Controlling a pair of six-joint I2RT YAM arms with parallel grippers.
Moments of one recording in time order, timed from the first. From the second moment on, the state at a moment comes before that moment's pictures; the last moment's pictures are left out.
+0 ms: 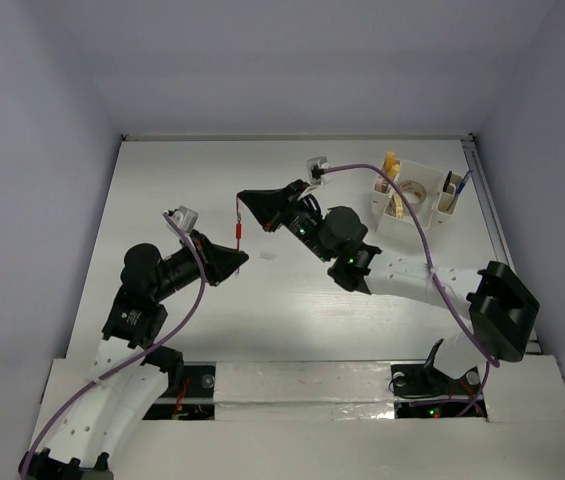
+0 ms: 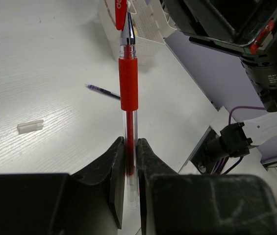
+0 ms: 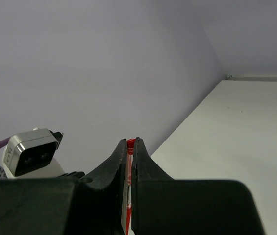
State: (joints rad) left arm -0.30 0.56 0.53 -0.08 0.61 -0.54; right arm 0.98 1.53 1.04 0.82 0.16 0.59
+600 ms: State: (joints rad) left arm -0.29 0.55 0.53 -0.08 0.60 -0.54; right arm 0.98 1.54 1.04 0.82 0.13 0.62
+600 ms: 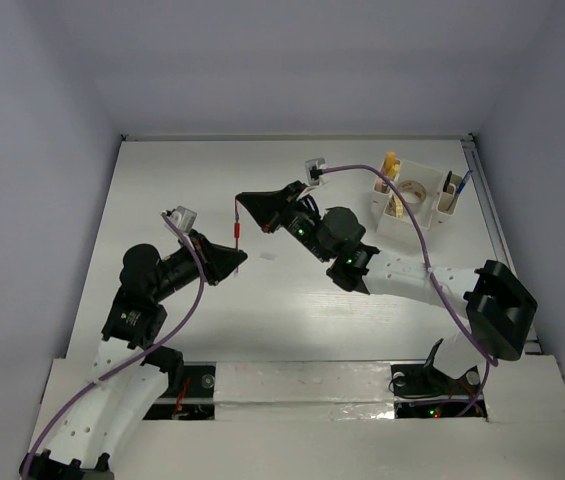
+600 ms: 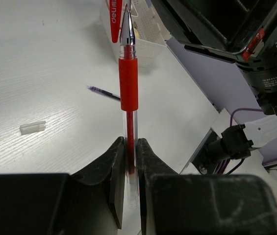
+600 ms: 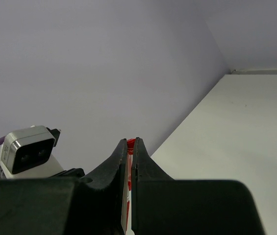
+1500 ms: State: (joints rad) left arm -0.29 0.58 0.53 -0.06 0.63 -0.55; right arm 0.98 1.54 1.09 0.78 0.13 0.59
